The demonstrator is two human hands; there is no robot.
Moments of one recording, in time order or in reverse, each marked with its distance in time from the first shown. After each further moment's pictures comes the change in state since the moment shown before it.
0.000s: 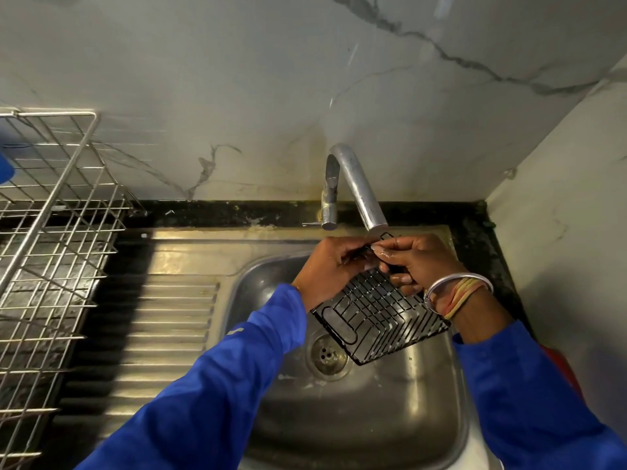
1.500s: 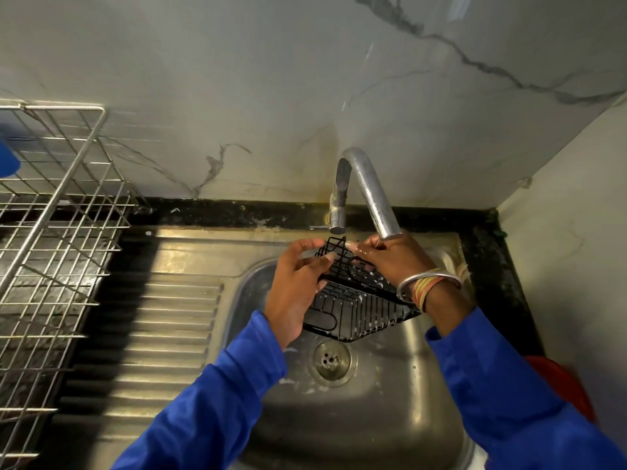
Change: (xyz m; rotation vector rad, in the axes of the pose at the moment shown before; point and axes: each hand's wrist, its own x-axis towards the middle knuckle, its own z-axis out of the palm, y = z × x) left_hand -0.039 0.019 -0.023 -0.590 0.488 -0.626; right_hand 0.025 -0.009 0.041 -0.442 0.155 -0.133
